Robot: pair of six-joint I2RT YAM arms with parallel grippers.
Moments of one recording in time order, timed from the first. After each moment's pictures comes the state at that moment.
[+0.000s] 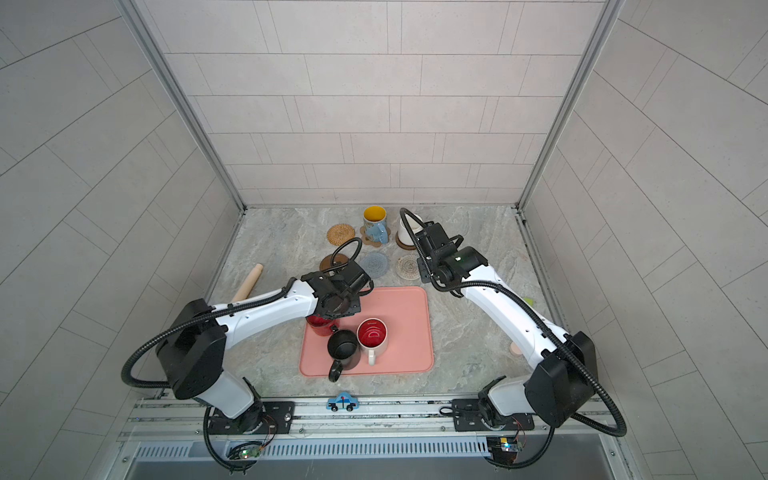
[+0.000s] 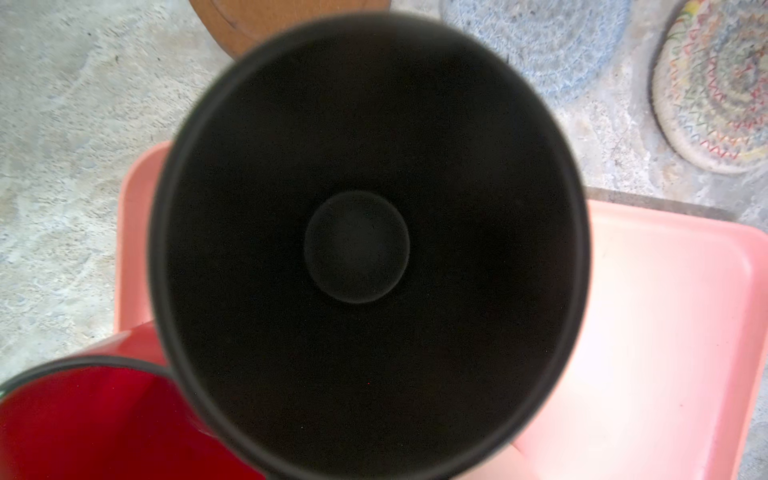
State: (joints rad) left arm -0.79 1.62 1.11 -0.76 -0.26 -0.94; right arm 0.48 1.37 1.25 -0.84 0.30 0.21
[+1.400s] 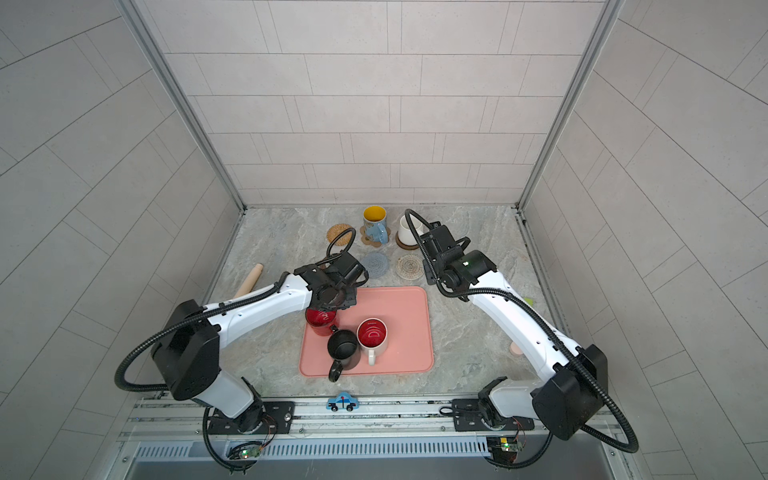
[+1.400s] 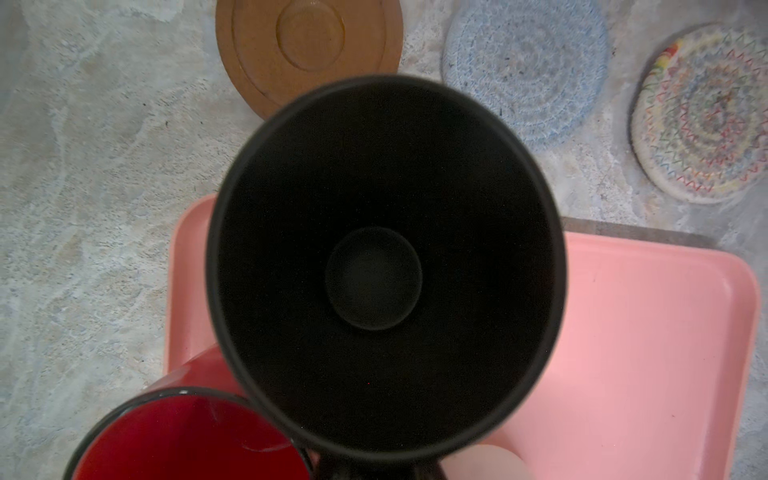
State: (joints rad) left arm -0.74 1.60 1.16 -0.80 -0.27 -0.86; right arm 0.48 1.31 1.24 -0.86 0.35 0.21
